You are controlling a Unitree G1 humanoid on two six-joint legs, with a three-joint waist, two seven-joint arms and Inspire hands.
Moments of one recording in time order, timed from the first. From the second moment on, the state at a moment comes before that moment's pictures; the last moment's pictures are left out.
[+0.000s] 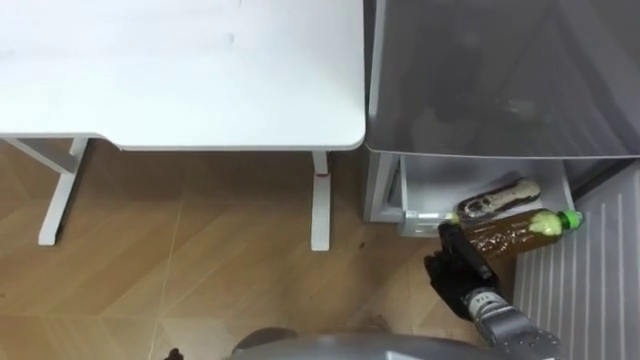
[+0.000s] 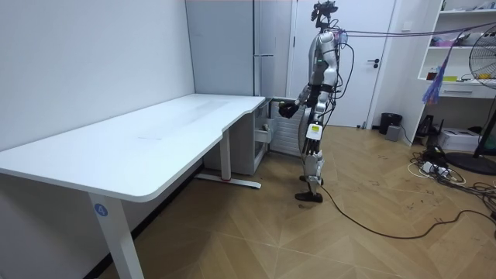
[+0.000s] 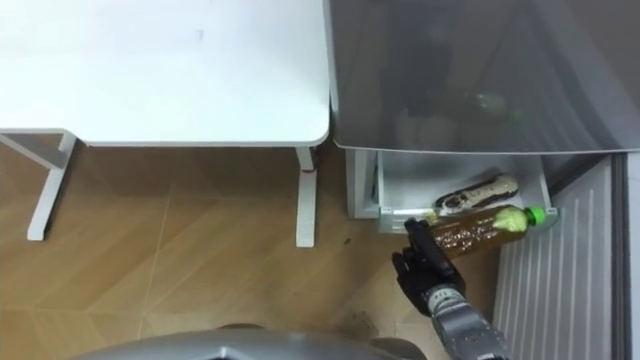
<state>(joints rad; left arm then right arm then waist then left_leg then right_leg) 0.29 0.17 -0.05 1.02 0.01 0.09 0.16 0.07 -0.22 0.13 0.94 1.42 0.07 0.11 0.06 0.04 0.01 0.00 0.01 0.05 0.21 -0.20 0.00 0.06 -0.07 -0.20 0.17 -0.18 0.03</state>
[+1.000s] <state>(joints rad) 0.03 0.23 -0.12 1.10 0.01 0.09 0.10 -0.48 -0.35 -0.05 1.37 1.45 0.13 0.11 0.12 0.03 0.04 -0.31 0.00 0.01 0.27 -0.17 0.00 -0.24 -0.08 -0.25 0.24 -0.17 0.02</state>
